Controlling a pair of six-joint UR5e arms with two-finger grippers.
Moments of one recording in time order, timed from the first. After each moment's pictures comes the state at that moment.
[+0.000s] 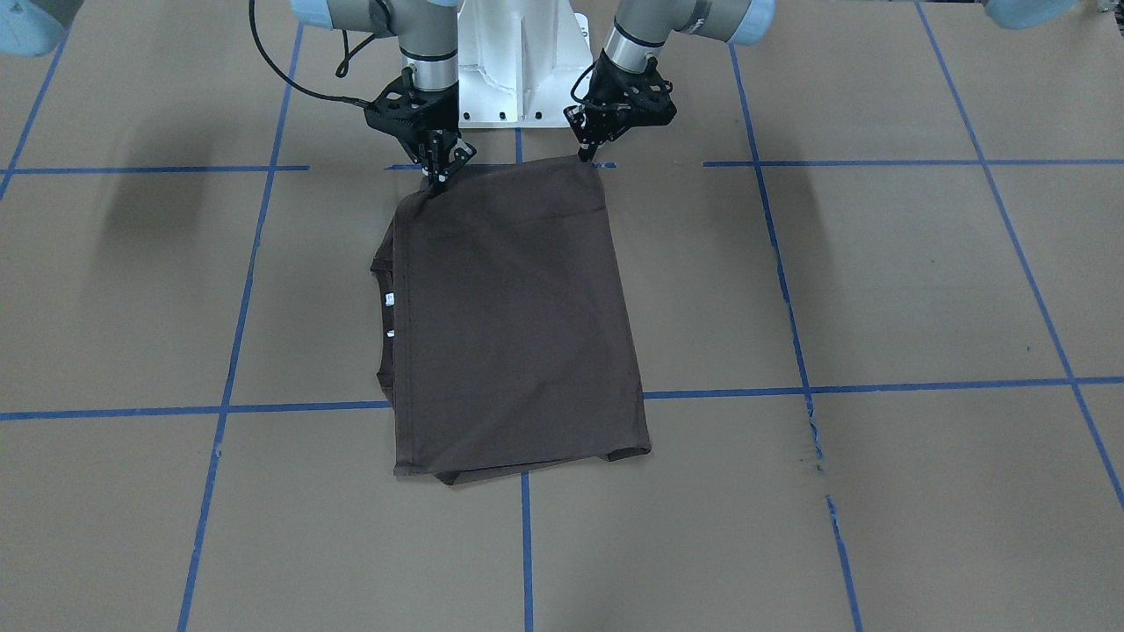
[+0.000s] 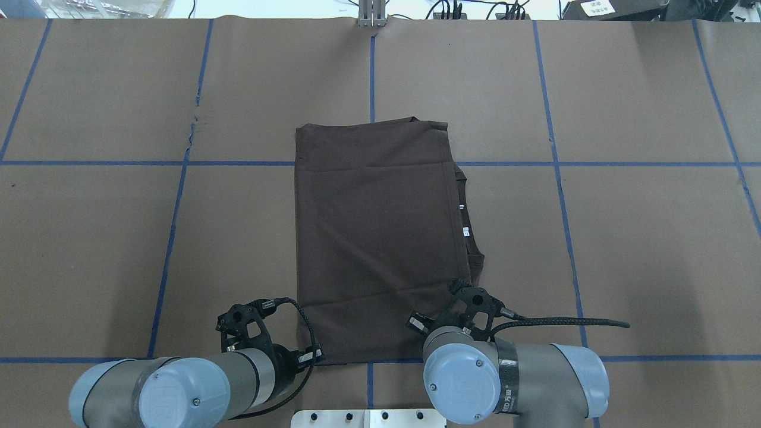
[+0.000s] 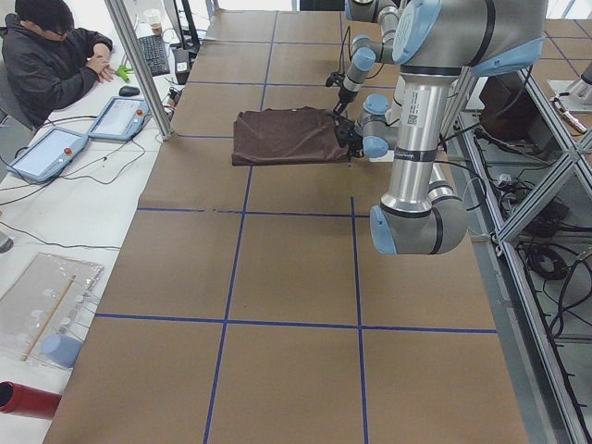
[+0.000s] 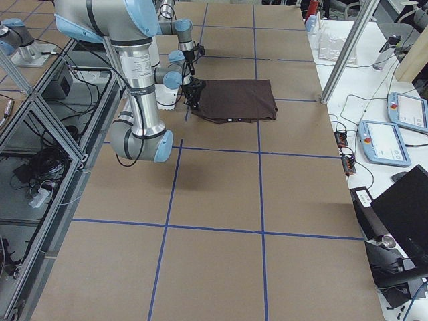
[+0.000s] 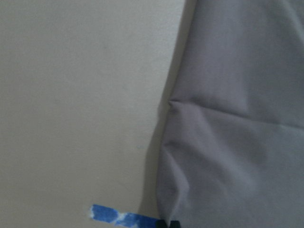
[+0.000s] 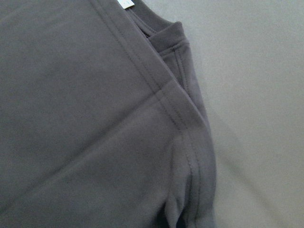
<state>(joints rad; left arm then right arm) -0.10 -1.86 -1.98 -1.96 -1.49 -1.83 0.11 -1.14 1.94 -1.65 1.36 2.02</state>
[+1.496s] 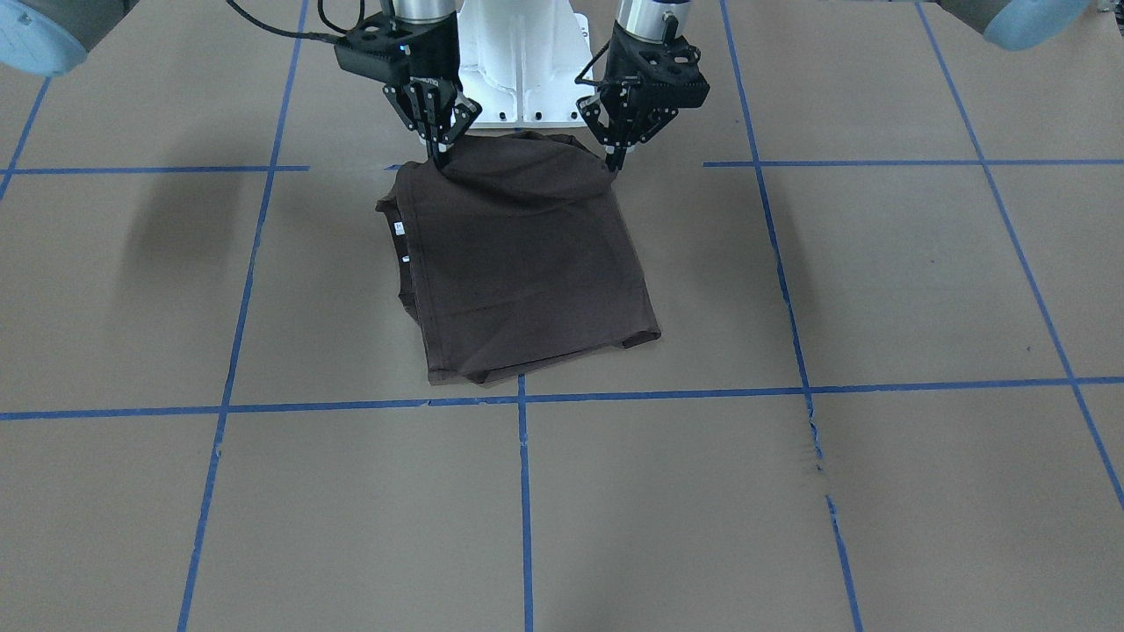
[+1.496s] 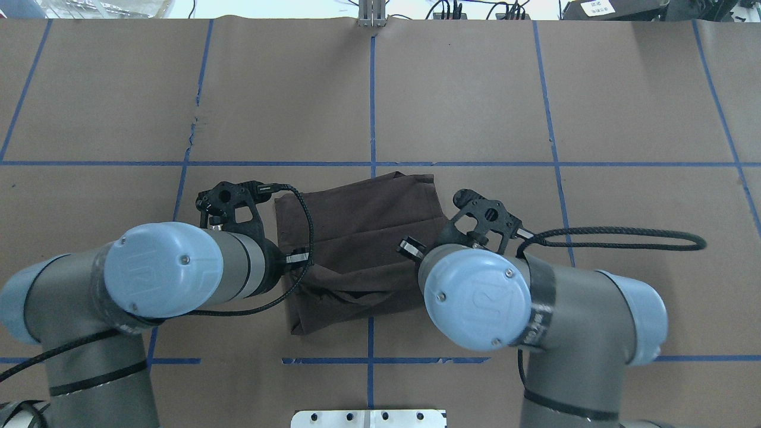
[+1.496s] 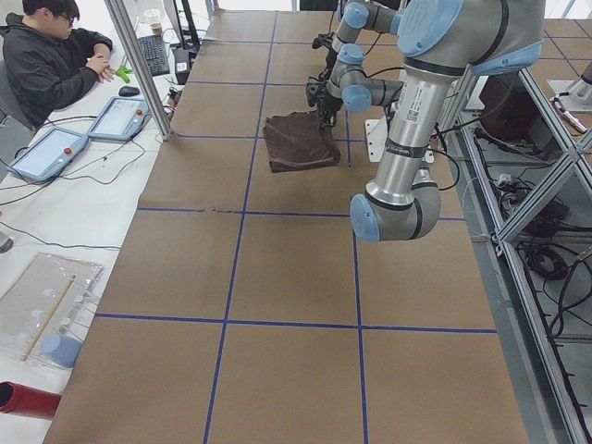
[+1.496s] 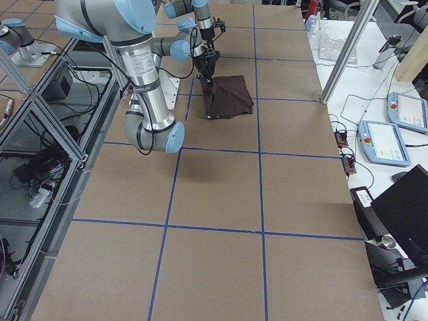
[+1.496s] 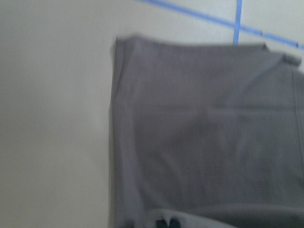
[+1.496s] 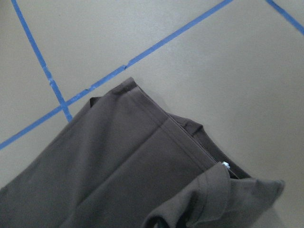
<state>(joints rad) -0.39 -2.04 -2.09 -1.53 -1.60 -1.50 0.32 -0.97 2.04 -1.83 1.43 1.93</state>
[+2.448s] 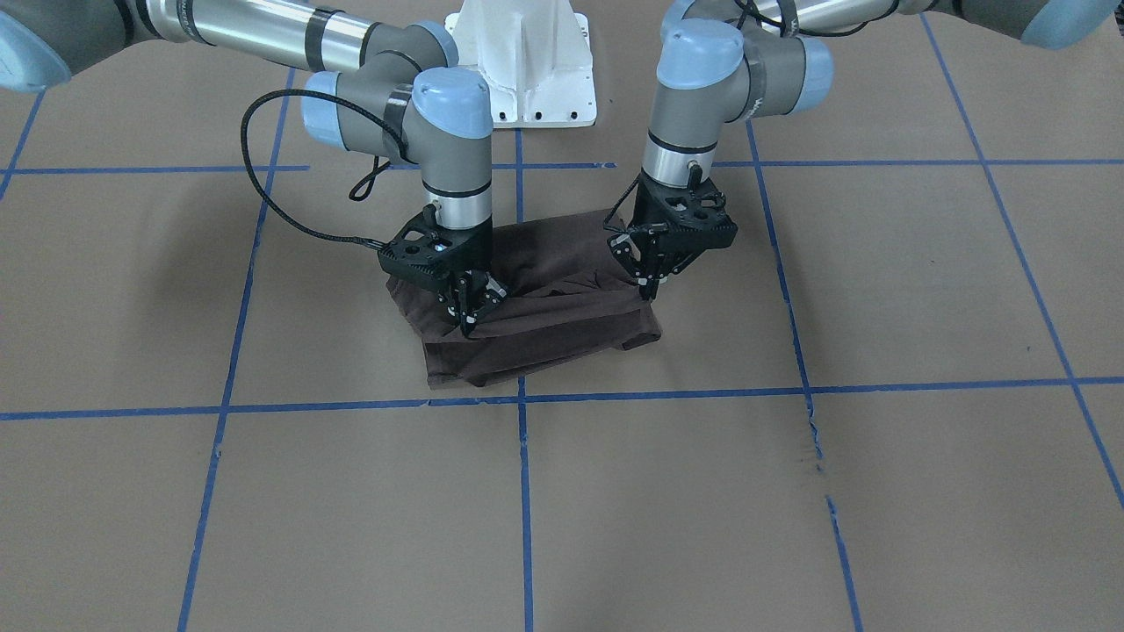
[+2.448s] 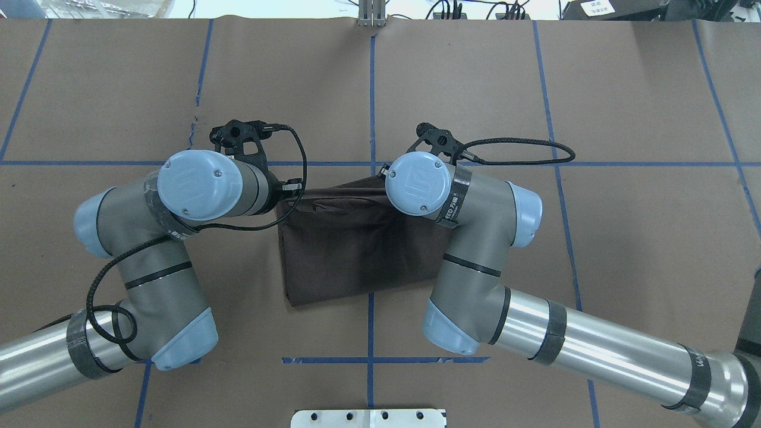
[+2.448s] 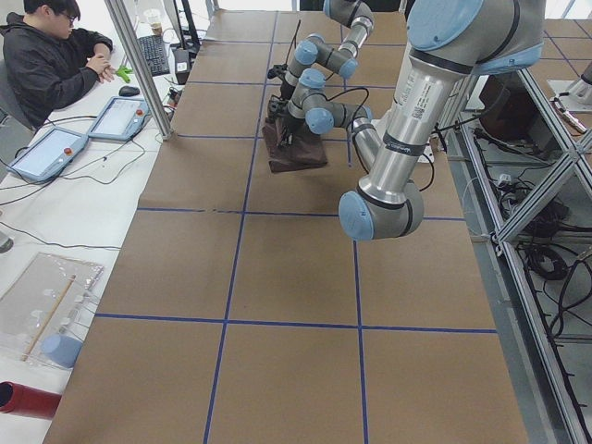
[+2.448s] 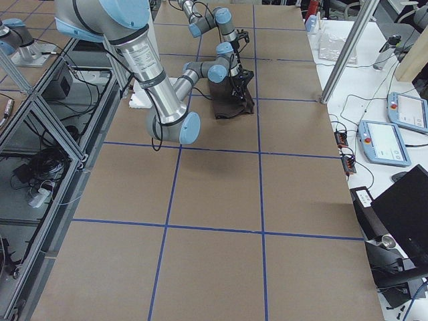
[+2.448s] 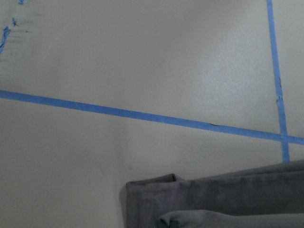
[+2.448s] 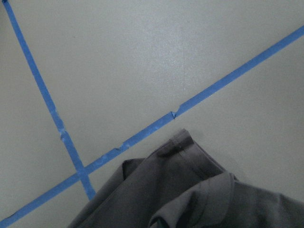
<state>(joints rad) -0.53 -2.08 -1.76 -1.80 -1.60 -1.36 0.48 -0.85 1.52 -1.45 1.50 1.80</state>
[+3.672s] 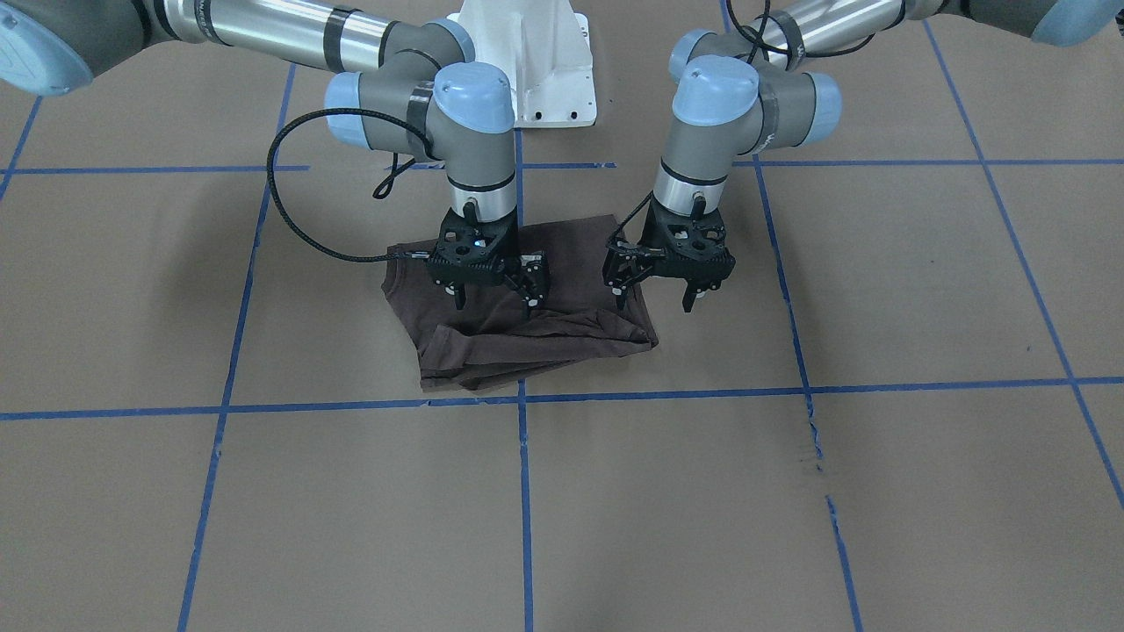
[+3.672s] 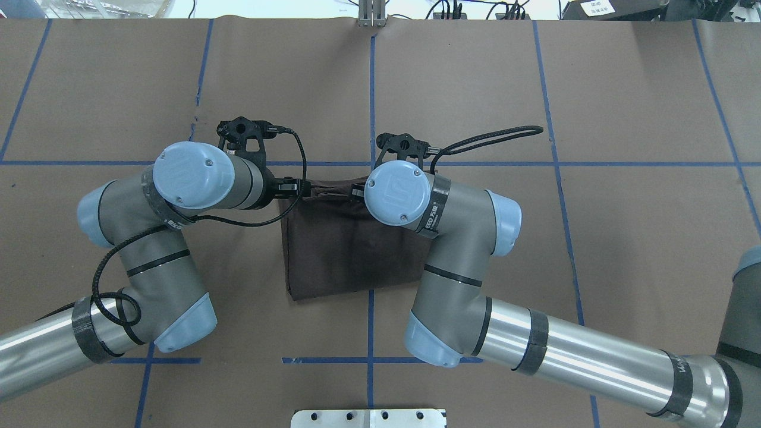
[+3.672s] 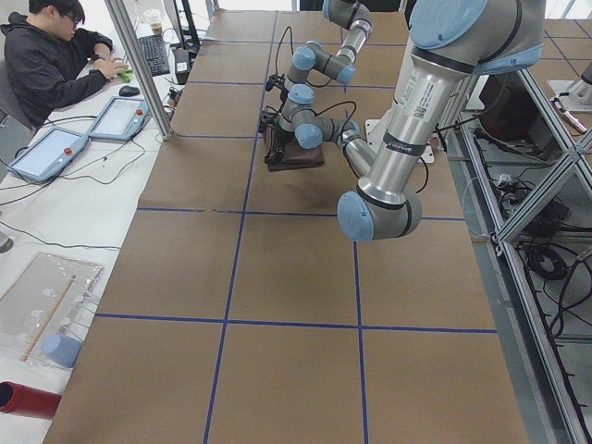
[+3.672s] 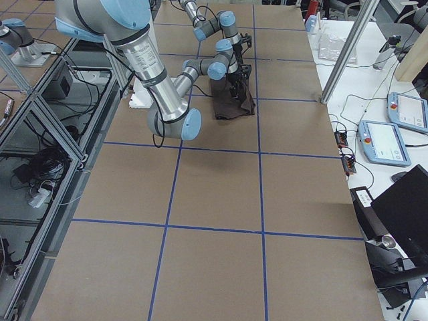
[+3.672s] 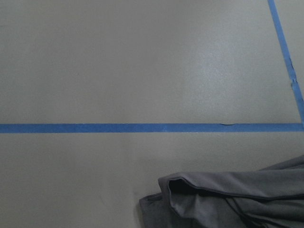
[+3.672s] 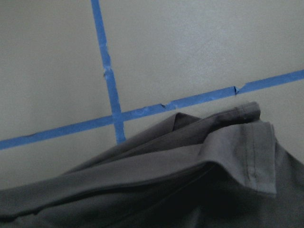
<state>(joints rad) -0.56 -2.07 -1.70 -1.89 -1.66 -1.19 0.43 -0.81 1.51 -1.44 1.53 1.47</state>
